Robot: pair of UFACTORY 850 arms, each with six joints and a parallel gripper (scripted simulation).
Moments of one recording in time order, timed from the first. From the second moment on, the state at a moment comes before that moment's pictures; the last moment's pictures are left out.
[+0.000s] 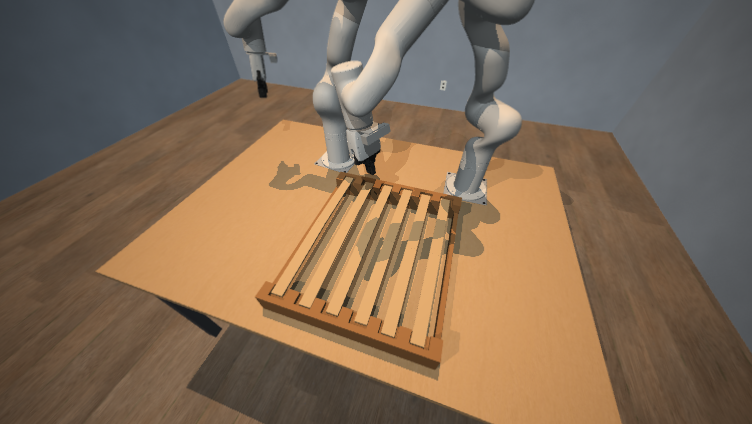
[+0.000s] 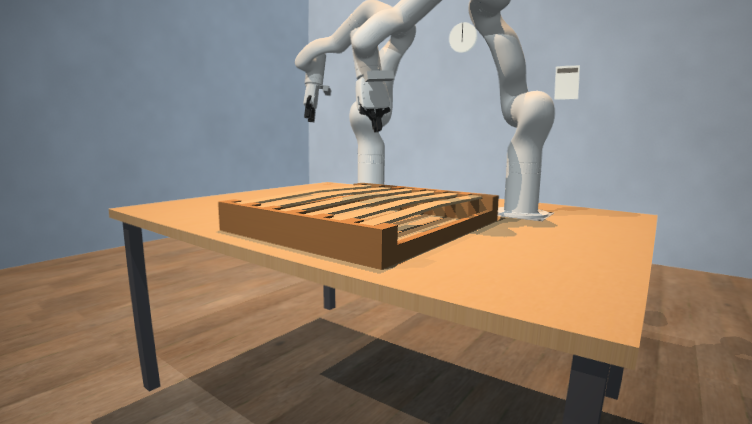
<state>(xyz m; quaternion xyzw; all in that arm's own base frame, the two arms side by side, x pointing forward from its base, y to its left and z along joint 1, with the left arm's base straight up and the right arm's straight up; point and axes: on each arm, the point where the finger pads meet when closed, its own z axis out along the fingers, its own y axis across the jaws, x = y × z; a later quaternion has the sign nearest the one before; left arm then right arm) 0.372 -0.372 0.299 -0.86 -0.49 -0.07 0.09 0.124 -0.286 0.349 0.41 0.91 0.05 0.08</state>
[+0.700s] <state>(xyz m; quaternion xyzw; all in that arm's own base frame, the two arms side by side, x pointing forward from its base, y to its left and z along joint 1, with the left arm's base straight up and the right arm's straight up) 0.373 -0.372 0.299 -0.73 -0.69 0.00 0.01 0.124 -0.286 0.349 0.41 0.91 0.05 0.08</state>
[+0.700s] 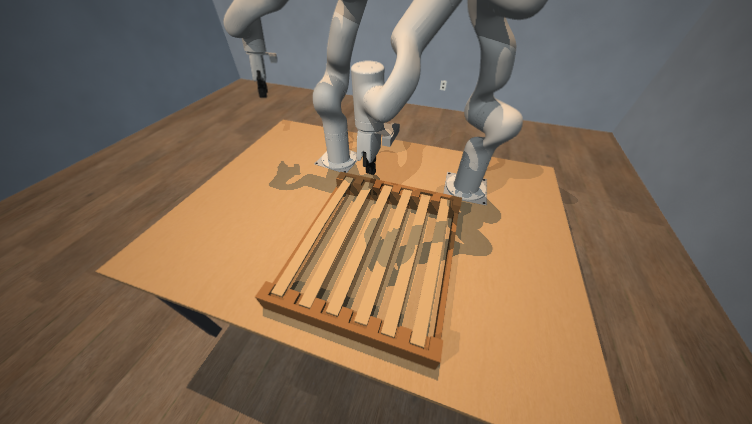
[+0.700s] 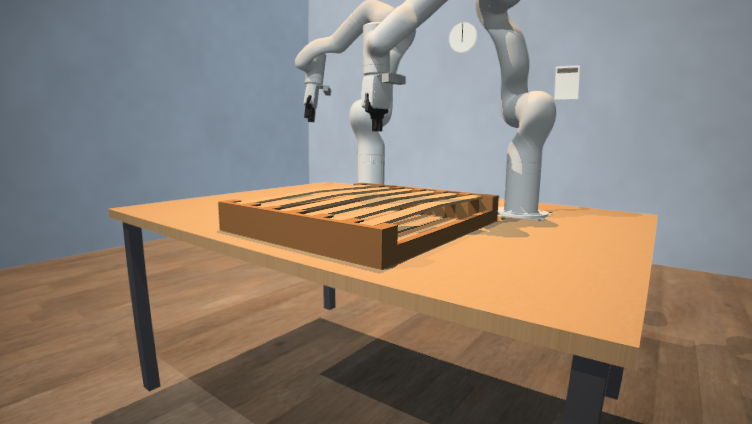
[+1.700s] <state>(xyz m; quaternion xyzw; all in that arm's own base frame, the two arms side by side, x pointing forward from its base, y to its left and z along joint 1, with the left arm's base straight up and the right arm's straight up) 0.403 -0.418 0.268 -0.72 -0.70 0.00 0.00 0.124 -0.286 0.349 0.41 0.91 0.05 0.08</state>
